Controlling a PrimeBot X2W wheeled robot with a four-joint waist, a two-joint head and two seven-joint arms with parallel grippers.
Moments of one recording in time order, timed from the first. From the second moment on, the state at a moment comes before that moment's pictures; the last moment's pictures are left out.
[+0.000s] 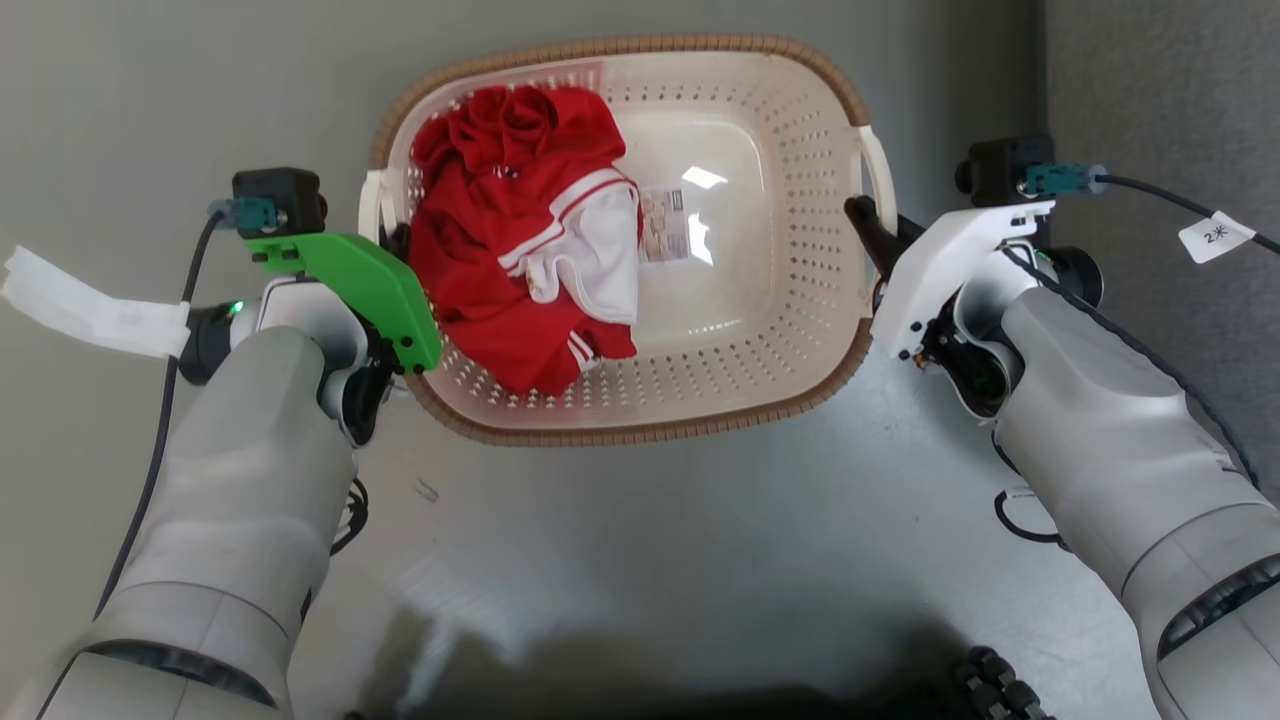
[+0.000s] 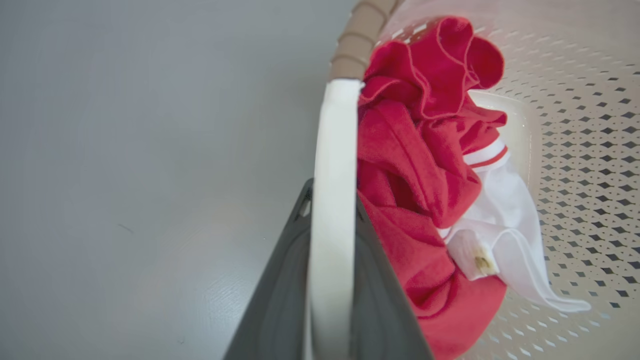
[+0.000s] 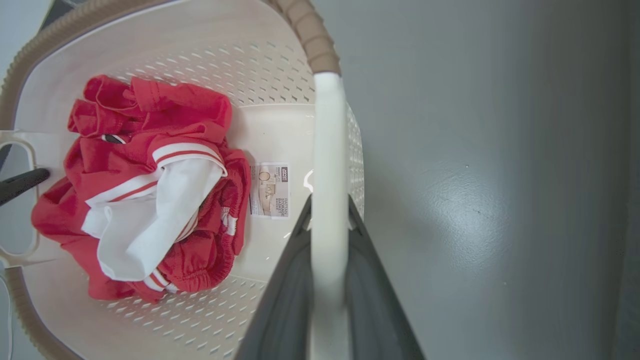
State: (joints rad) left arm -0.93 0.01 -0.52 1.14 -0.72 -0.08 -0.02; right arm -0.88 -0.12 0.73 1.06 0.80 0.14 -0.07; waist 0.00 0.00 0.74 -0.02
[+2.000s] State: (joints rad) left arm -1.02 0.02 -0.56 1.24 -0.71 -0.10 -0.10; right arm -0.96 -0.14 0.79 1.14 0.81 0.14 -0.19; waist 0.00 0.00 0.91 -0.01
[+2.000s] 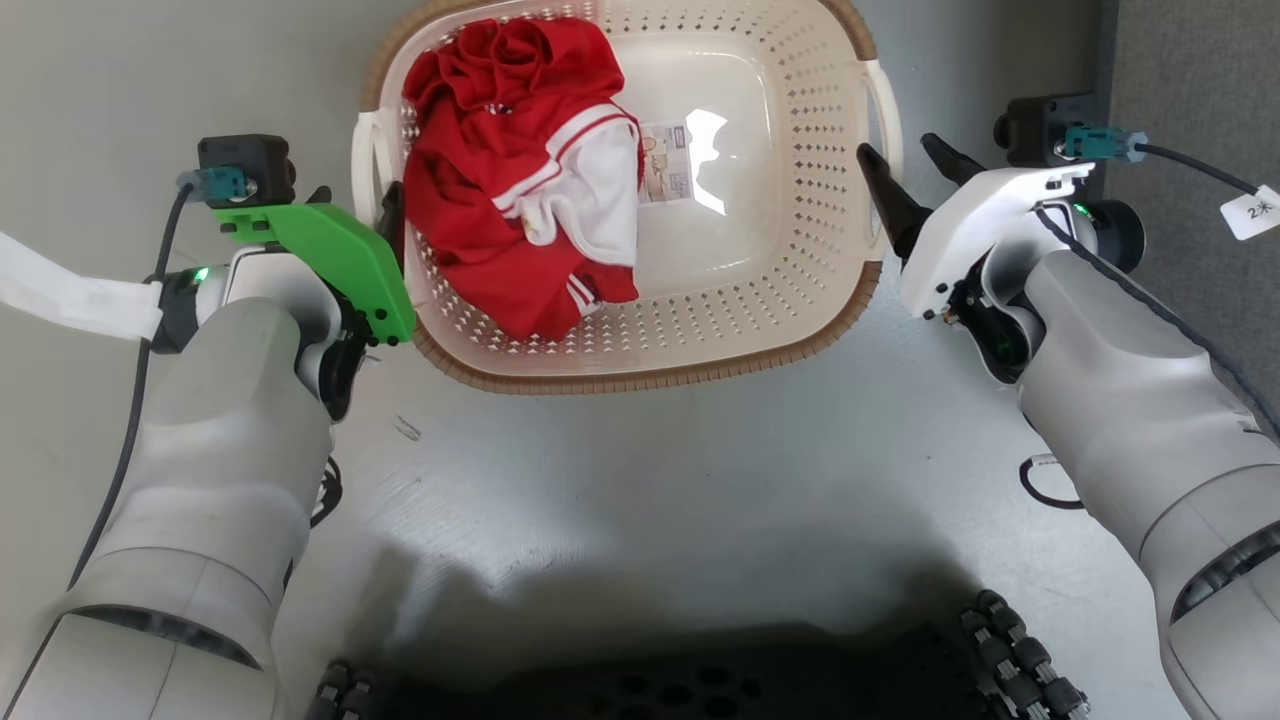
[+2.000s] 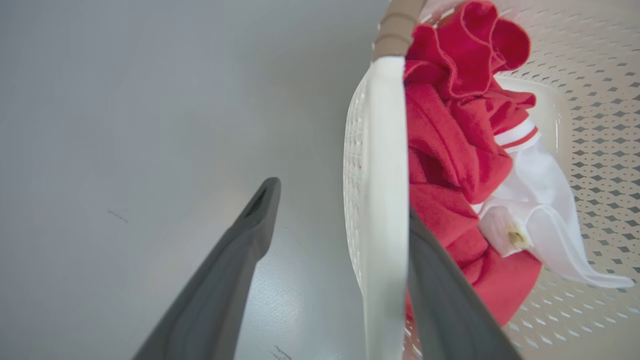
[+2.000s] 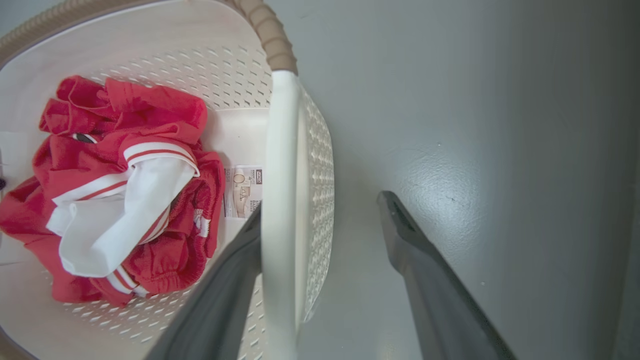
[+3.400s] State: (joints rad) left arm -0.80 0.04 -0.53 1.14 -0.71 -0.09 -0.25; right arm -0.79 -0.13 0.75 1.05 0.80 0.13 -0.25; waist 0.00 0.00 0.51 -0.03
